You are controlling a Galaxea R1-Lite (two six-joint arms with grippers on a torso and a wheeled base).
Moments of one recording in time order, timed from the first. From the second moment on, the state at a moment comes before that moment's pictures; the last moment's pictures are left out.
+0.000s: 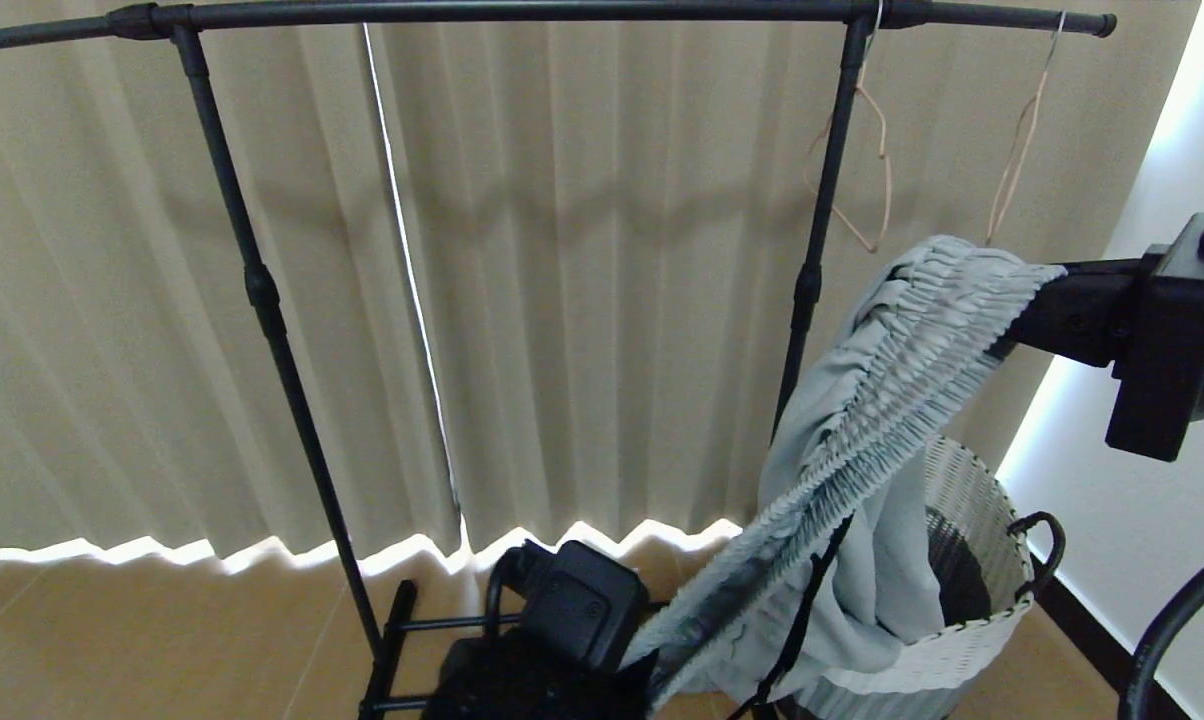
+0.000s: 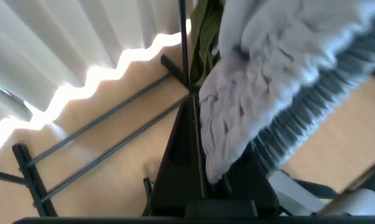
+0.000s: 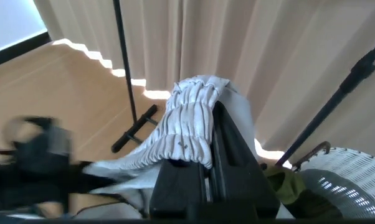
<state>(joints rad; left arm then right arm) -1.17 1.70 -0.56 -0.66 0.52 -0.24 0.83 1.27 -1.16 0.11 -0.21 0.07</state>
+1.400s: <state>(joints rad) -0.74 1.15 -1.00 -0.17 0.16 0.08 0.70 1.35 -1.21 -0.17 -0.10 0.06</state>
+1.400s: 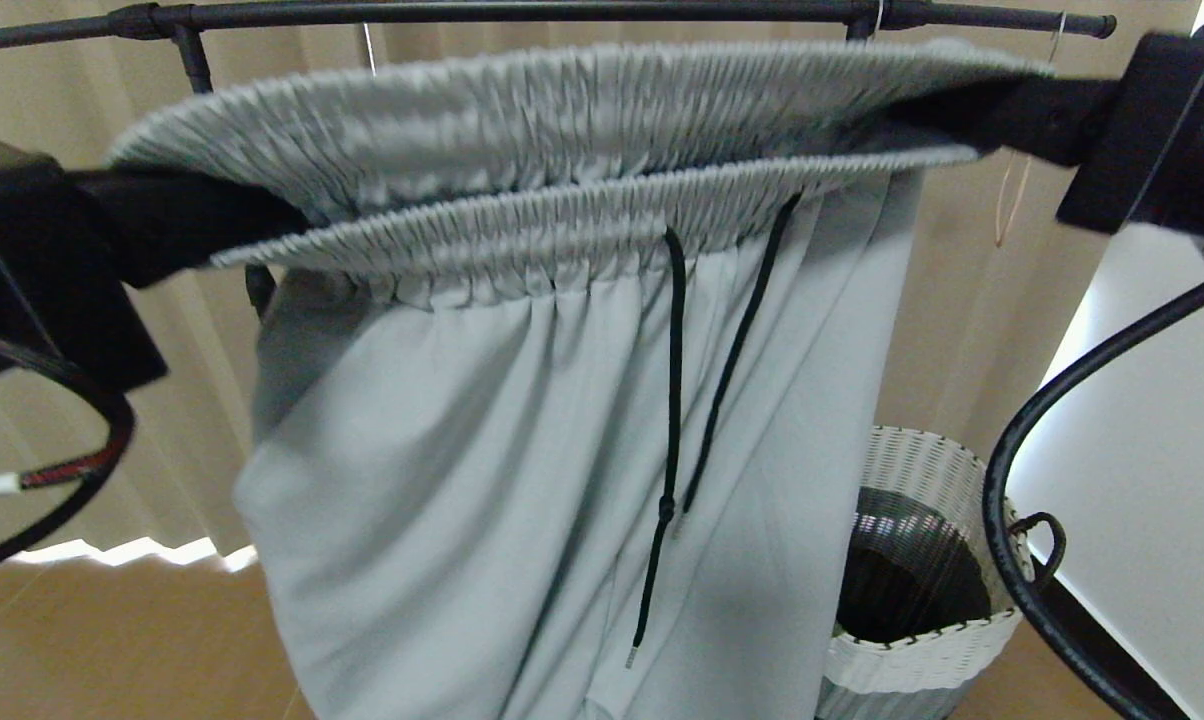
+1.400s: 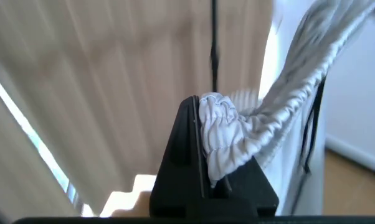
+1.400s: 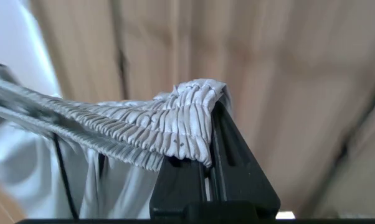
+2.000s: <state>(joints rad) -0.73 1.30 -1.08 -0.17 0.22 0.08 0.63 1.35 -1.06 -0.27 -0.10 0.06</state>
